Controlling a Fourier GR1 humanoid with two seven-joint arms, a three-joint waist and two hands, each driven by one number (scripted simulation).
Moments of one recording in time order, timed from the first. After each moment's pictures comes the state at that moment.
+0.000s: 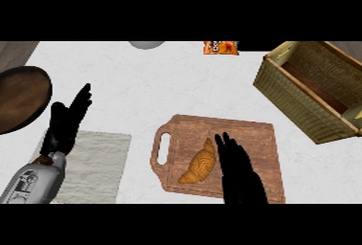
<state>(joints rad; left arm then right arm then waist) -0.22 0.37 -0.14 -1.37 0.07 0.16 0.22 0.07 -0.04 0.69 -1.92 1.07 0.00 0.83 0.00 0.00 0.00</state>
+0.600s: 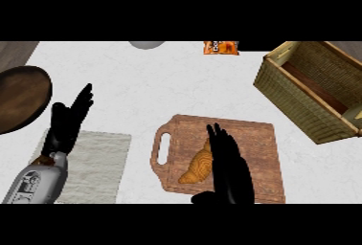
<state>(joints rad) -0.21 0.30 -0.07 -1.39 0.01 0.10 0.22 -0.03 -0.01 0.64 -1.72 1.03 -0.09 0.77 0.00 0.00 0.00</state>
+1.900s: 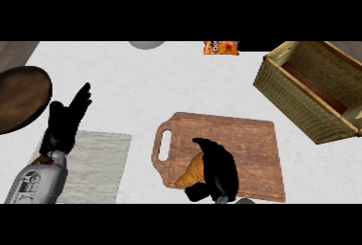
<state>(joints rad) -0.21 0.23 0.04 -1.39 -0.08 0.01 0.23 -0.14 -0.01 0.67 -1.43 0.91 -0.24 0.73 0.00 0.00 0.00</state>
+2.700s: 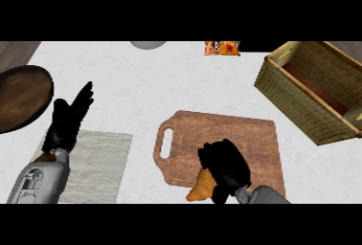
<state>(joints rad) -0.23 0.22 0.04 -1.38 -0.10 0.00 0.24 -0.30 -0.26 0.78 -1.51 0.97 0.13 0.45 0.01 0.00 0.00</state>
